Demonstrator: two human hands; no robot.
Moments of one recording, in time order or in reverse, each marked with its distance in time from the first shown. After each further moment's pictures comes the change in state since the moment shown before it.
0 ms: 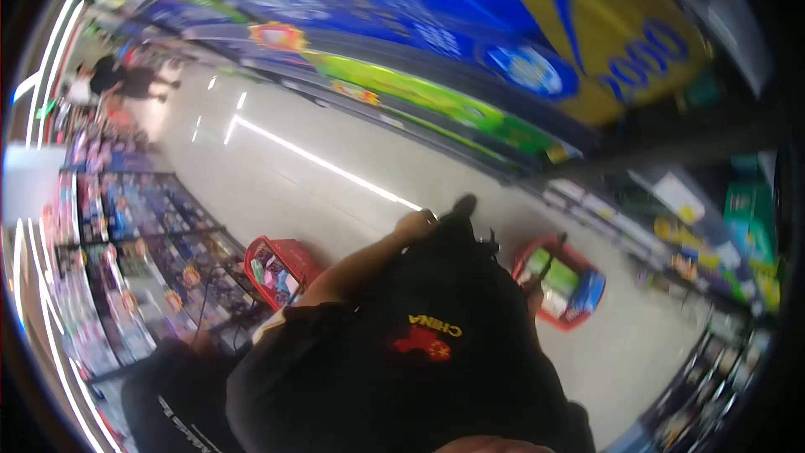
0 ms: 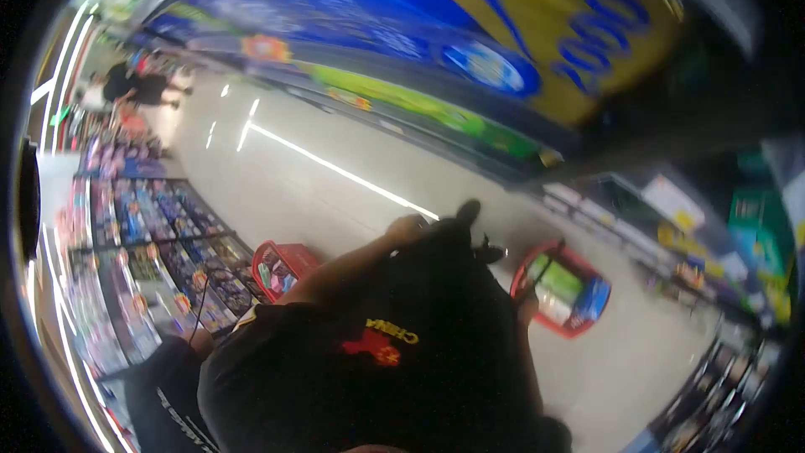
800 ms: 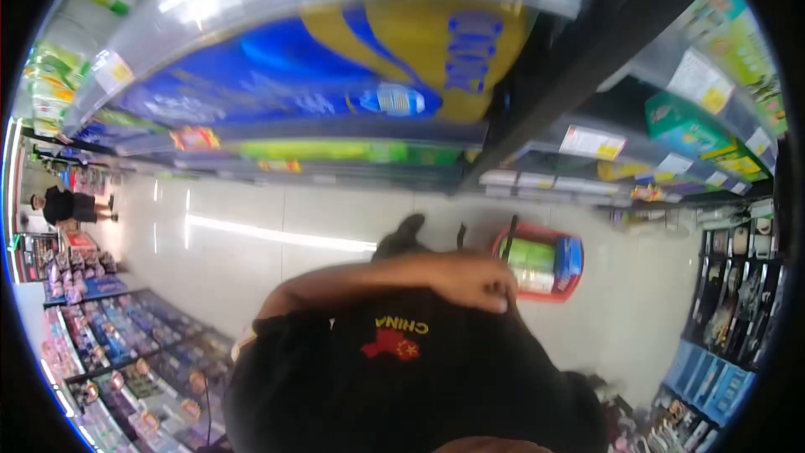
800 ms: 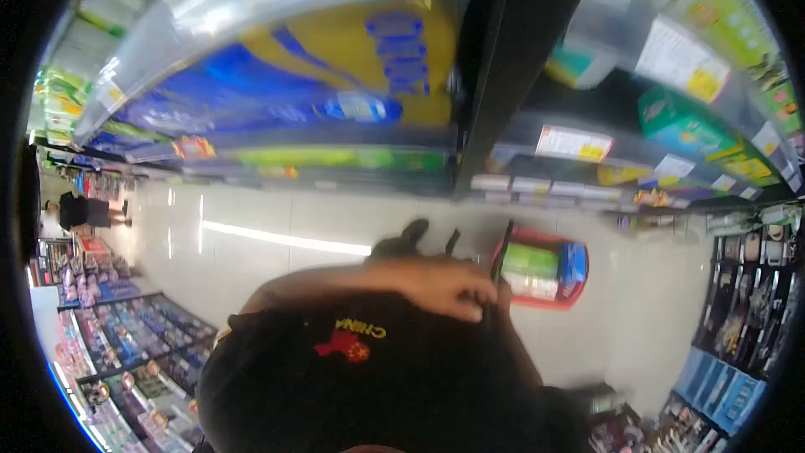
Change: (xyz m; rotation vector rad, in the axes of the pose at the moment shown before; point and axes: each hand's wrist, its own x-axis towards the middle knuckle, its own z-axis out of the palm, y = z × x) left_hand -0.134 0.276 -0.093 0.049 -0.814 1.210; right_hand 0.000 -0.024 0.000 0.137 0.008 0.226
